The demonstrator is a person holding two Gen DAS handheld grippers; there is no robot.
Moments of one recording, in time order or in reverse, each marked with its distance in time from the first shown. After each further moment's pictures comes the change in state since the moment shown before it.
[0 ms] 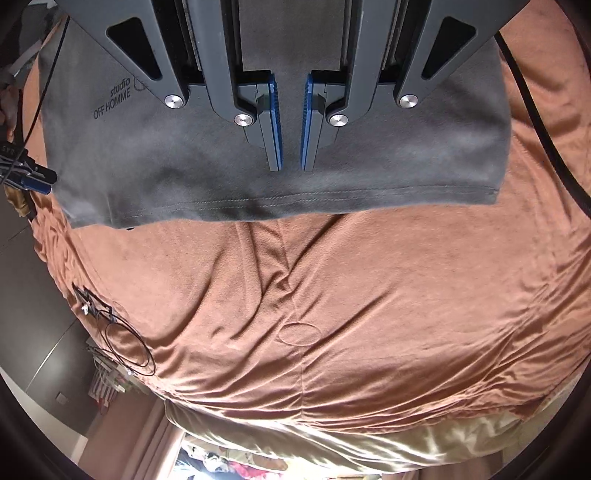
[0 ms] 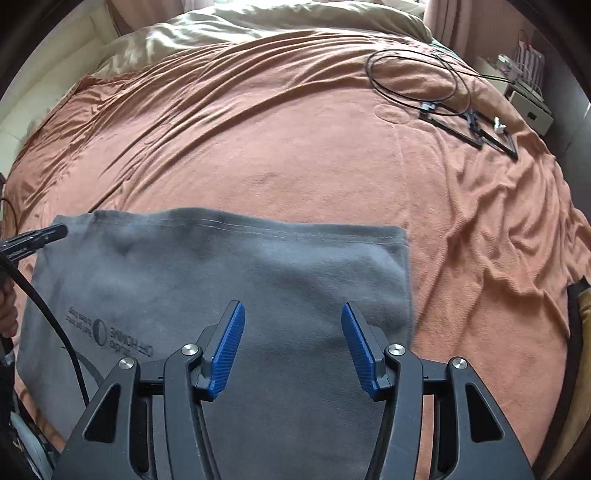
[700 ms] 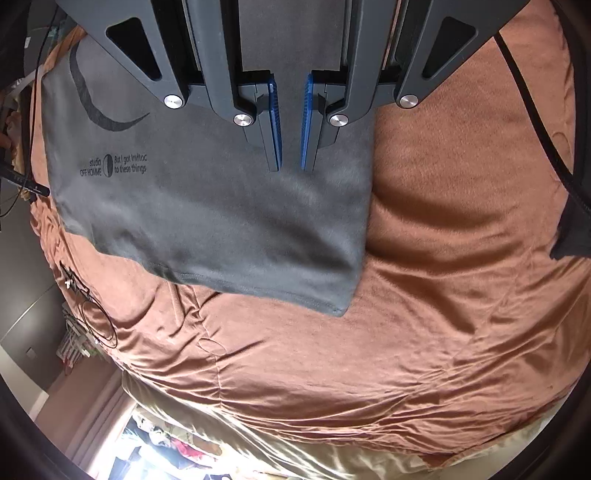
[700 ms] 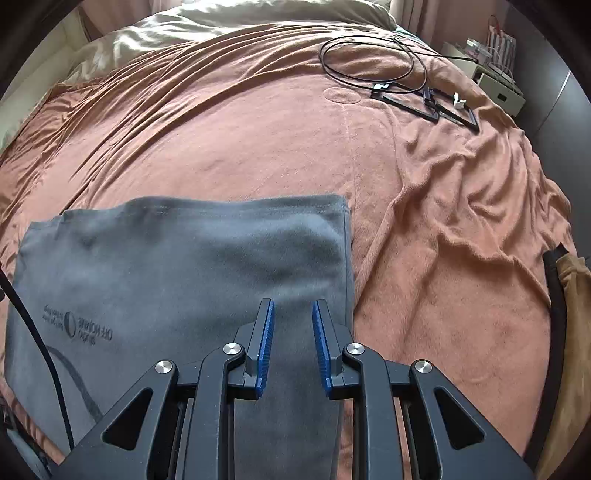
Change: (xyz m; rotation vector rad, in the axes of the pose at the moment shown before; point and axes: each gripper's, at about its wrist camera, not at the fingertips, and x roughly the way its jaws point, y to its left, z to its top) left arm -0.076 0.087 -0.104 -0.182 -0.017 0.041; right arm -0.014 -0.008 -0.027 0.049 0.012 -0.041
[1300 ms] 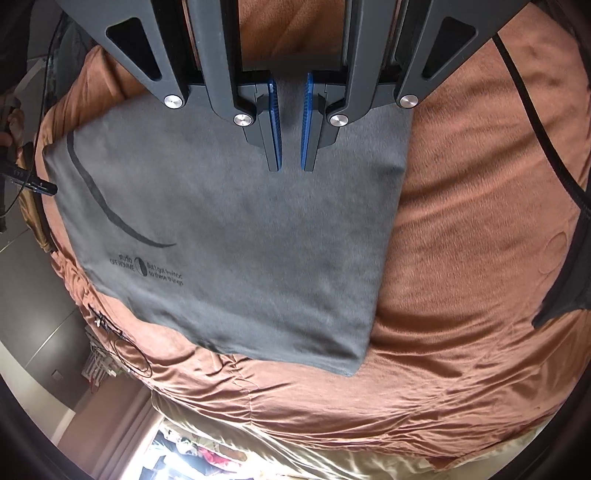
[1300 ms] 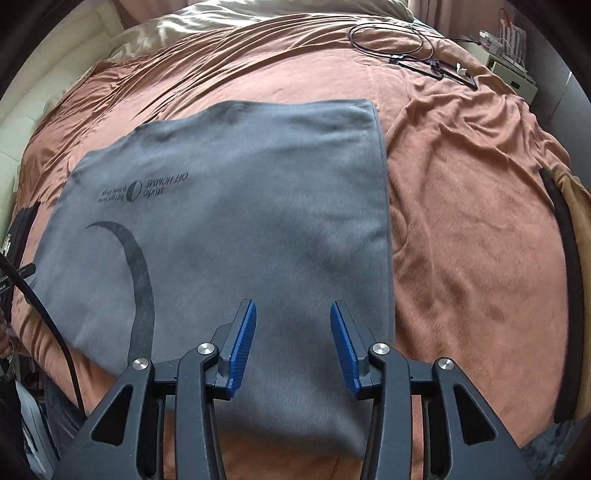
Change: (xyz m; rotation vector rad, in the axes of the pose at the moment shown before) left arm -0.036 -0.009 -0.119 0.058 0.000 -0.042; right arm -0.066 0.016 -0.148 -0.047 0.005 0.086
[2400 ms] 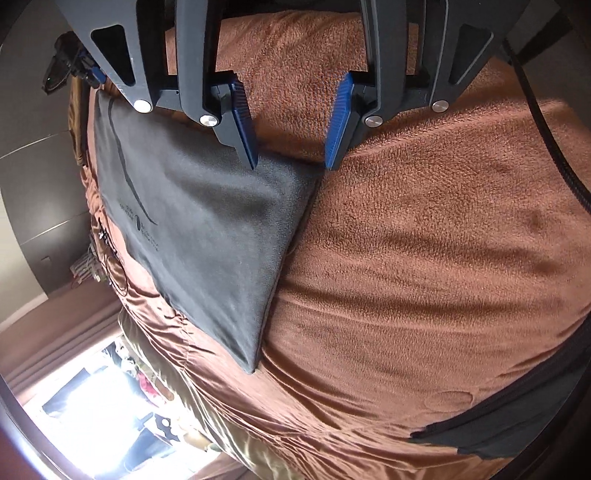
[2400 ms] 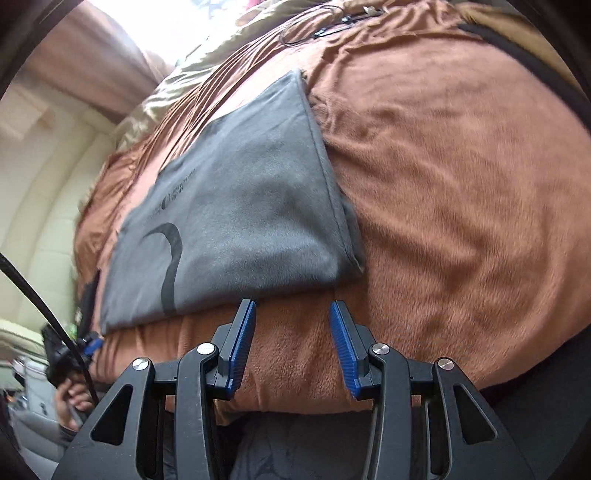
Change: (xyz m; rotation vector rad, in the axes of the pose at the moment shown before) left arm -0.035 0.079 -0.085 -0.431 -0.088 -0.155; right arm -0.027 -0.087 -0.143 0.442 -0.138 0.352
